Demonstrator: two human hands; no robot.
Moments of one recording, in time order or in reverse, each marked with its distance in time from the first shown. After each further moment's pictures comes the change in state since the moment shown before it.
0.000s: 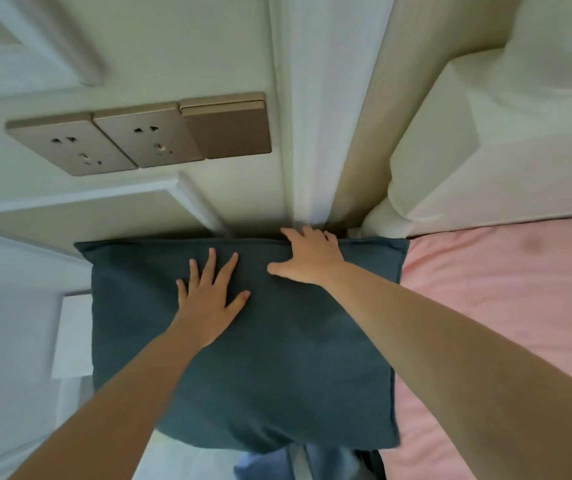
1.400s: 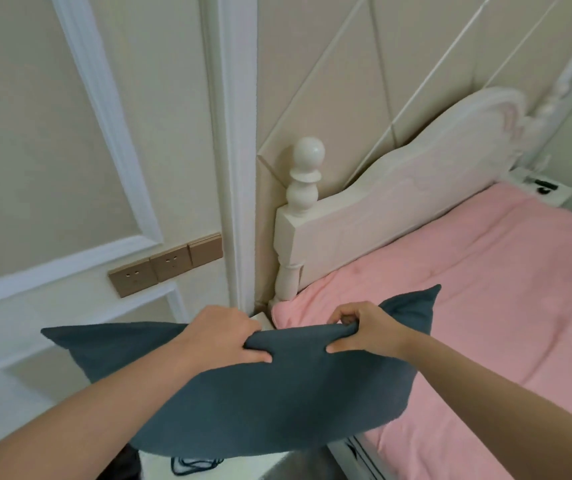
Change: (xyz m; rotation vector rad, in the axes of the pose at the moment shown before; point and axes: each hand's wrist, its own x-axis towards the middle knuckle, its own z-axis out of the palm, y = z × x) left_hand -0.225 0.029 -0.221 0.543 0.219 1.069; right_hand -0.419 -0.092 -0.059 0.523 0.430 0.152
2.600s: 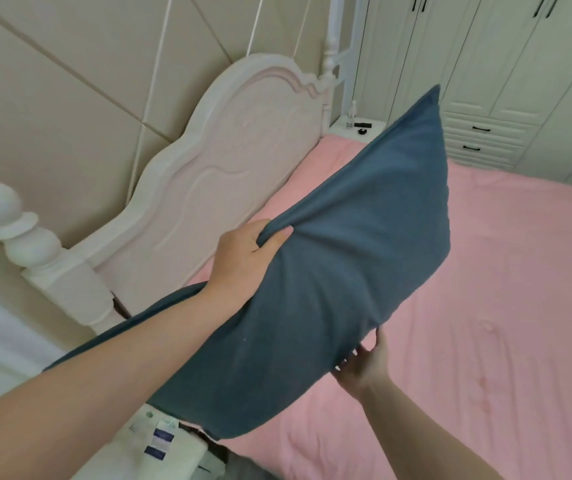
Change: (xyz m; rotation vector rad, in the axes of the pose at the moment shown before) left_hand 0.274 0.360 -0.153 -1.131 0.432 0.144; right_hand -0.196 0.290 -0.074 2.129 0.957 0.569
